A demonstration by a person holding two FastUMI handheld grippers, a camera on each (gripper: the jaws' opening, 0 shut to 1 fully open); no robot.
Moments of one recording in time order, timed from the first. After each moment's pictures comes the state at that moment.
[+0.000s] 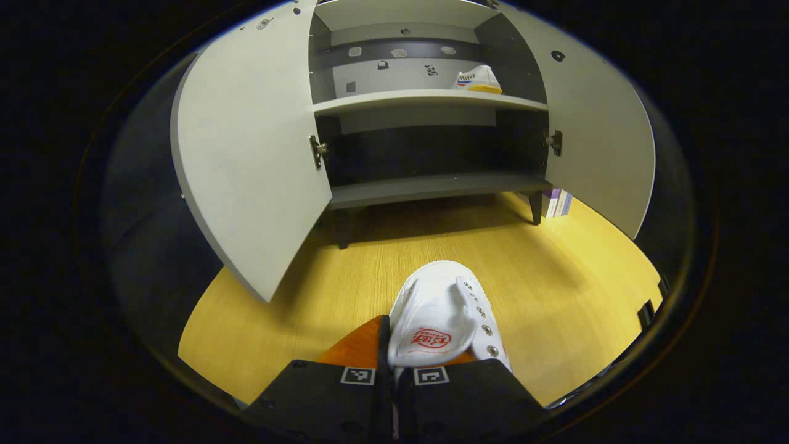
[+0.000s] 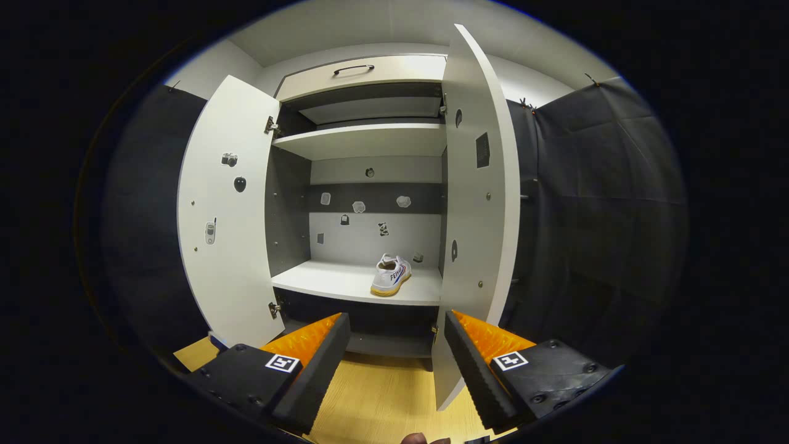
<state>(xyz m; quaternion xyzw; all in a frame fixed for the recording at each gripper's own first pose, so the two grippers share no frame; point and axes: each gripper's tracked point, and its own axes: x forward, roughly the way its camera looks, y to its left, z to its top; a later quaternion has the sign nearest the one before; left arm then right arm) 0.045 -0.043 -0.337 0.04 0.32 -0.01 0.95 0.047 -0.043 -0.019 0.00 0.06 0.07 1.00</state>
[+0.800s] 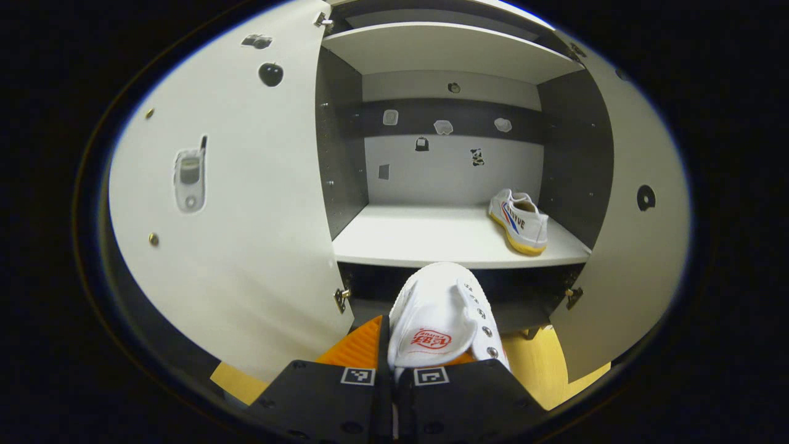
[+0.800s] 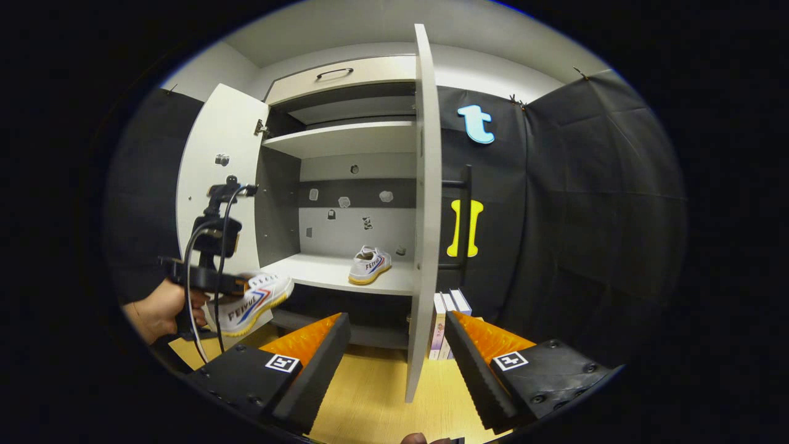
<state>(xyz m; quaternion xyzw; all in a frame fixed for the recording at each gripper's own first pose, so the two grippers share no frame) 0.202 -0.052 -0.103 -0.01 0.25 0.06 0.97 0.019 -0.105 -0.035 0.01 0.08 0.06 1.00</state>
